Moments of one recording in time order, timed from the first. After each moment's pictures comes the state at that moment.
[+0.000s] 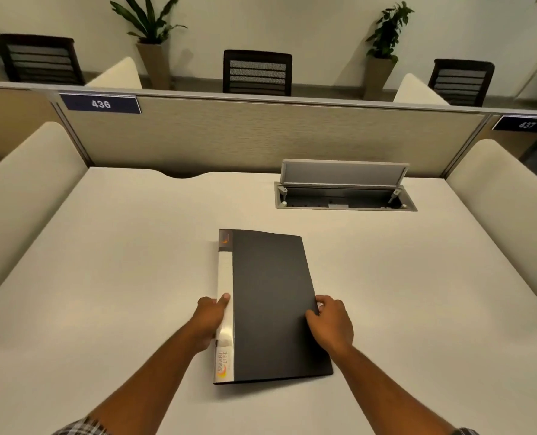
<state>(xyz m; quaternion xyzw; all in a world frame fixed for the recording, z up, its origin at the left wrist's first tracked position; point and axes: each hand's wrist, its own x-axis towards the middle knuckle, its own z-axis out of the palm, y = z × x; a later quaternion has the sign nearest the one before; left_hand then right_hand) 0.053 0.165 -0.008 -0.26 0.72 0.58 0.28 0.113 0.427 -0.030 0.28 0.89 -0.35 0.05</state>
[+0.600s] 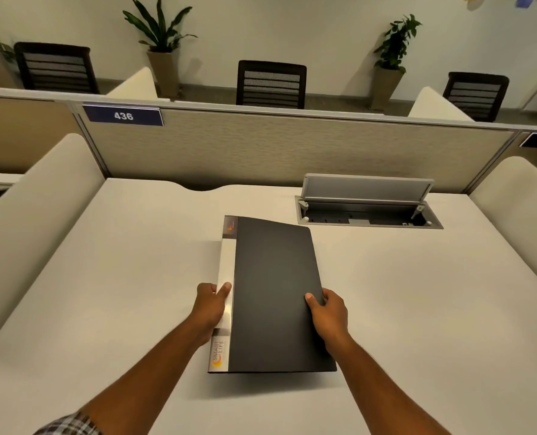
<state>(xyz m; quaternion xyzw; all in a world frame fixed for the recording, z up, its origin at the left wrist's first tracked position) -0.010 0.111 0.014 -0.23 0.75 0.59 0.20 0.040 0.361 -0.013 0.31 0.79 -0.53 -0.01</state>
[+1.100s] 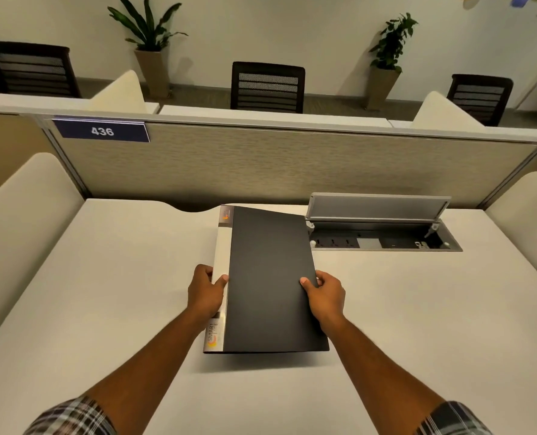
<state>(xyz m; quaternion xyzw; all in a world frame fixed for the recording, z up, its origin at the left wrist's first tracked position) -0.148 0.115 0.013 -0.17 0.82 0.53 0.09 -0.105 0.358 -0.009 0.31 0.81 -0.50 -0.05</state>
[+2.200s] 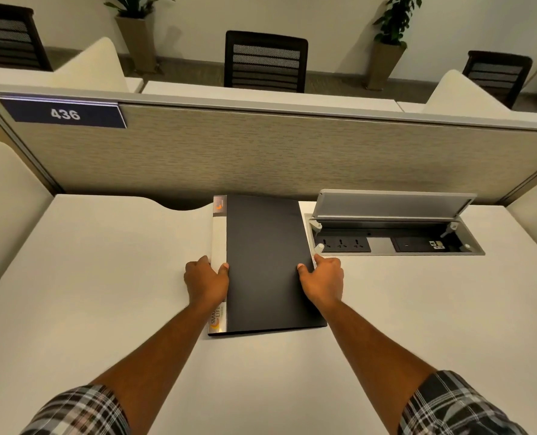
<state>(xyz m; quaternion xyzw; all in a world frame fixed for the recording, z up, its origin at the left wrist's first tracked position) -0.233 0.130 -0.032 -0.17 0.90 0.40 0.07 -0.198 0.362 -0.040 0.32 0.89 -0.32 -0.02</state>
